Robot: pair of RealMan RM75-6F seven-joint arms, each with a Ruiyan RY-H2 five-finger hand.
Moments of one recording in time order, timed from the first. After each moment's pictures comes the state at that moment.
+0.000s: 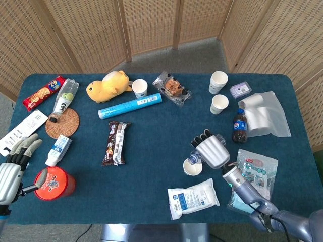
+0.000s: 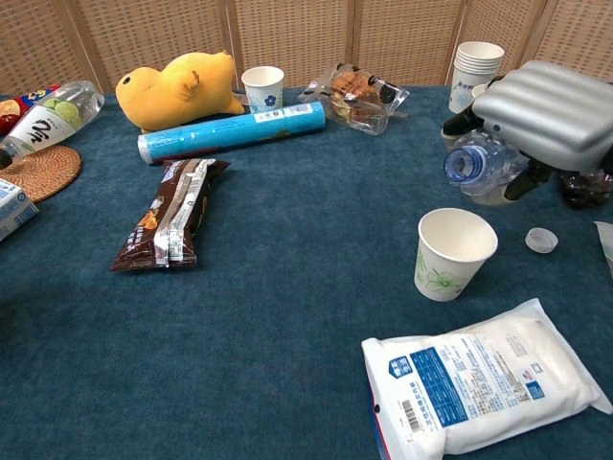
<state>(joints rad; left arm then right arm) -0.09 -1.04 0.00 -1.81 1.66 1.57 -0.17 0.63 -1.56 0.05 -1.22 -1.65 1.29 -0.30</state>
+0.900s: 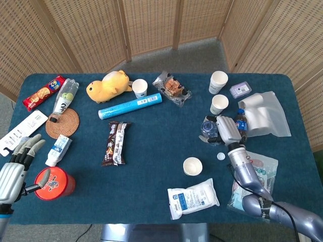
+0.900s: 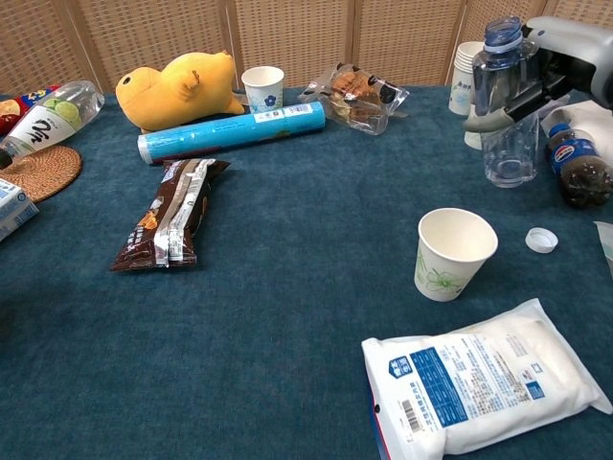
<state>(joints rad) -0.10 -1.04 0.00 -1.83 1.65 1.54 -0.16 0.65 -1.48 0.31 -1.42 -1.13 0.99 0.17</state>
